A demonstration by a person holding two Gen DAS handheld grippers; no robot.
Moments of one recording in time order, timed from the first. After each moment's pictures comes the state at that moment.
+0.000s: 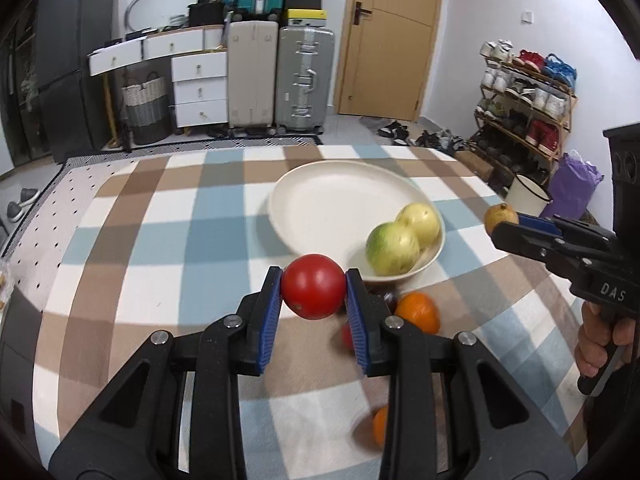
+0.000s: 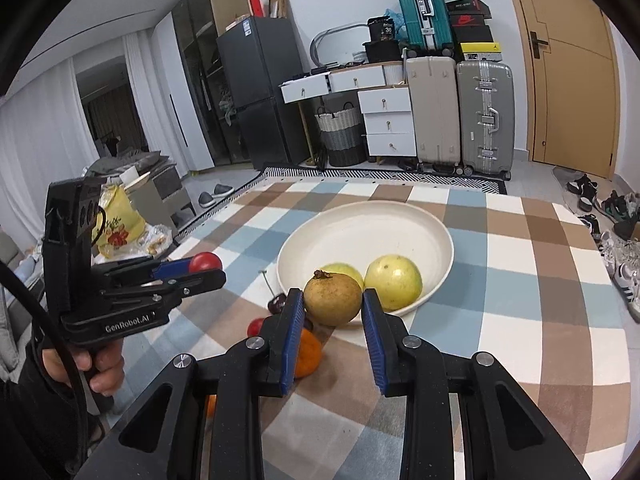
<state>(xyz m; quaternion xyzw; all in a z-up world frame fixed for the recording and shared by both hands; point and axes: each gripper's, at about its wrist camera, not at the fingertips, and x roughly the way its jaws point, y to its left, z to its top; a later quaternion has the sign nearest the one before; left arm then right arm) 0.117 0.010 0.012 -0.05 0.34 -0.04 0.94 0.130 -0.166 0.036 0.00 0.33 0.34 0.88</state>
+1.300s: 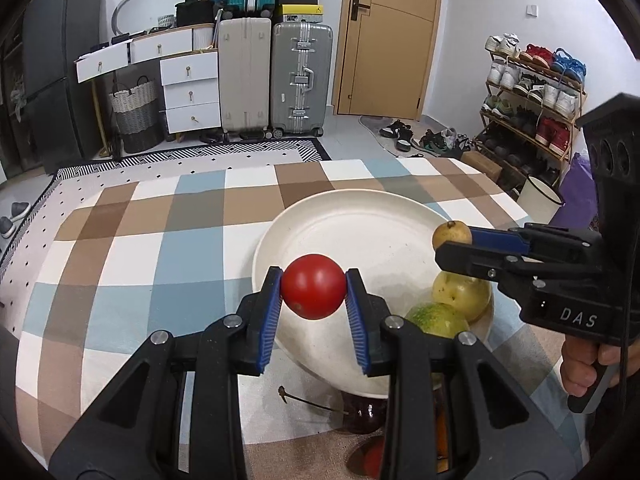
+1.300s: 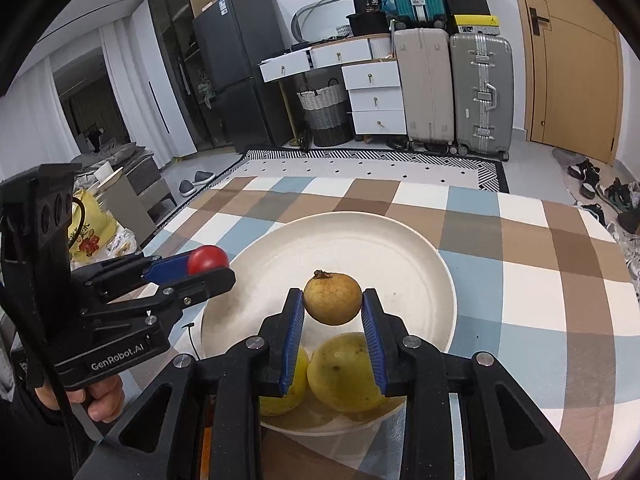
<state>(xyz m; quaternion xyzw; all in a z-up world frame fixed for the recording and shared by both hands) 0.230 0.012 -0.015 -0.04 0.34 -0.03 0.94 0.244 -0.126 -0.002 -0.01 0.38 0.32 0.87</state>
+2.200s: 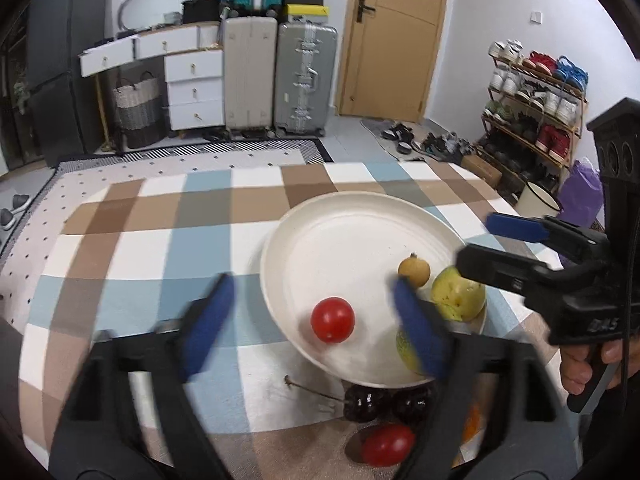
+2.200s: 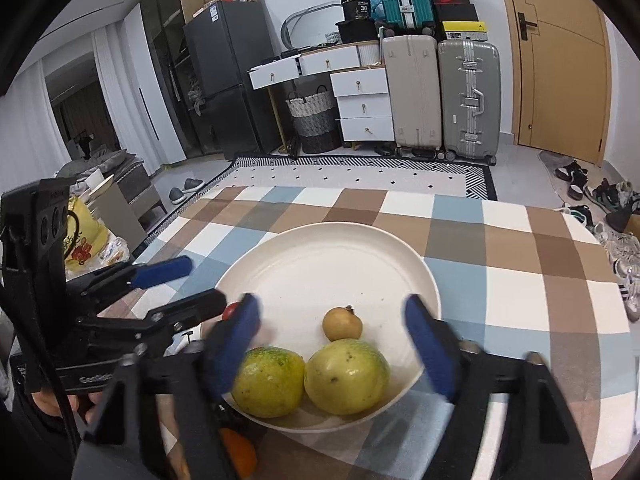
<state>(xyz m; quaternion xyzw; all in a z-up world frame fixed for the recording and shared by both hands) 0.215 0.020 -0.003 -0.05 0.33 -0.02 0.94 0.236 -0.135 0.016 0.00 0.36 0.30 0.88</state>
